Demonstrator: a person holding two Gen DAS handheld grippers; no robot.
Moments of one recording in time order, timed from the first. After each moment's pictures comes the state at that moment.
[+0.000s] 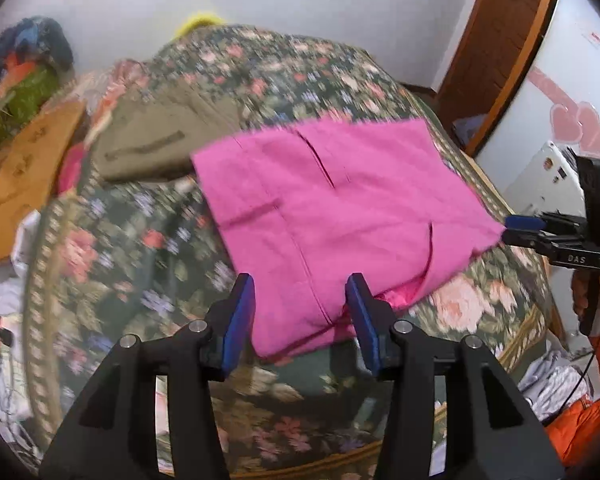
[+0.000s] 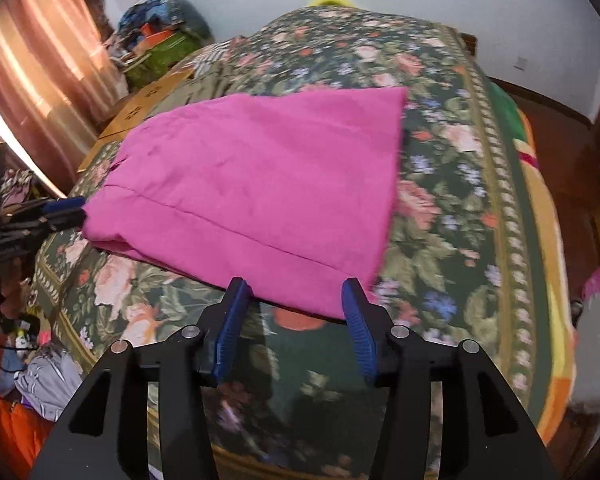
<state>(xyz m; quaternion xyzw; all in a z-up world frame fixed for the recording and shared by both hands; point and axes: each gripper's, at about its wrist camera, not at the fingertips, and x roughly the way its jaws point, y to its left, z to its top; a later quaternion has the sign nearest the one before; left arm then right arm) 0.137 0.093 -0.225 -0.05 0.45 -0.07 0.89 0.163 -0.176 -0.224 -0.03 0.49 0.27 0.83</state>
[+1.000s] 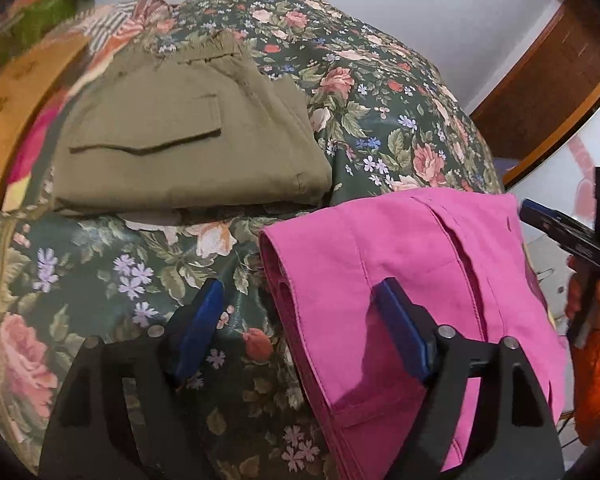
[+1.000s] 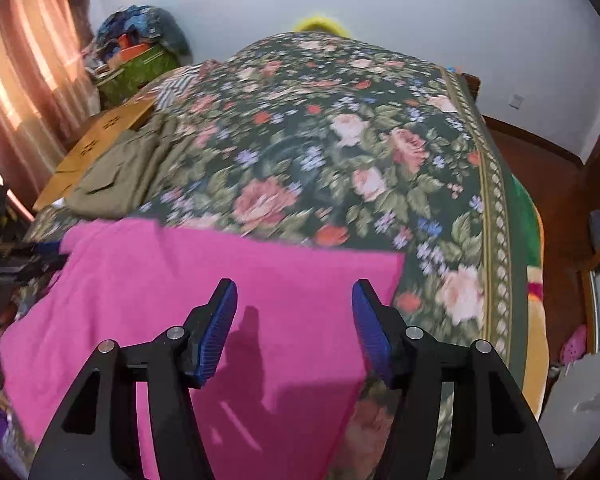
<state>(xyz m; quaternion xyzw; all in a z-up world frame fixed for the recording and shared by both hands) 0.283 0.173 -0.305 -0.17 0.49 -0.06 0.85 0.327 -0.126 -0.227 -0.07 0.45 0.26 0.85</state>
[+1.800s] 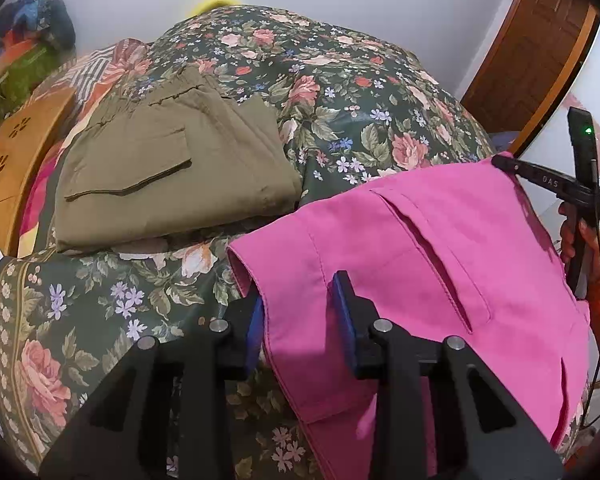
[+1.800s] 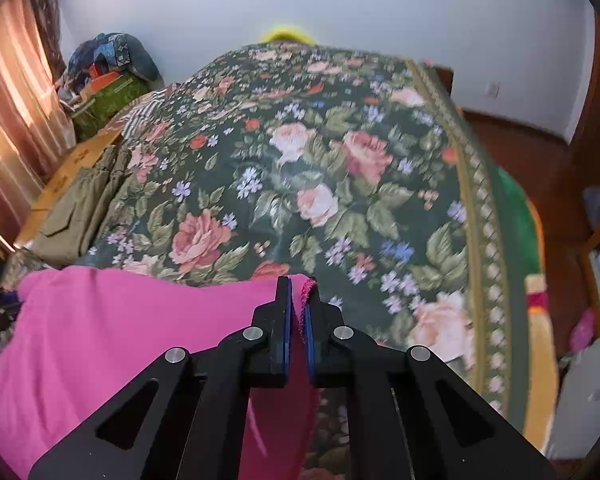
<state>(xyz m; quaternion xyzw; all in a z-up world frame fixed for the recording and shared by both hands) 0.279 0.143 -0.291 -0.08 0.48 -0.06 0.87 0.368 -0.143 -0.246 -0.03 0.43 0.23 0.87</state>
